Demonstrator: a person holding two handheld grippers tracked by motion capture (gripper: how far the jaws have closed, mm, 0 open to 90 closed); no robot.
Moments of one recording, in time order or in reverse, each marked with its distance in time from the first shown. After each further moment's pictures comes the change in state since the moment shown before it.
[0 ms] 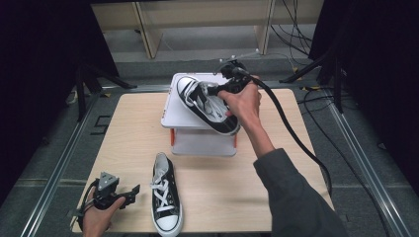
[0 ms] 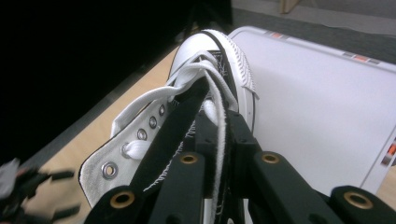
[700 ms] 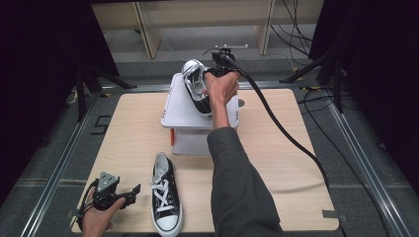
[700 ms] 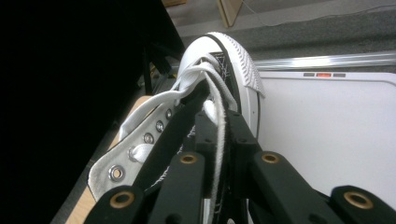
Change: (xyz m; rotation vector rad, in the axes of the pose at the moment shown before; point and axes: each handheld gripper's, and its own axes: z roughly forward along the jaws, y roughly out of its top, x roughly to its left) left arm -0.005 0.003 -0.005 -0.036 -0.018 0.019; right arm -0.014 0.029 0.061 -0.123 -0.162 0.296
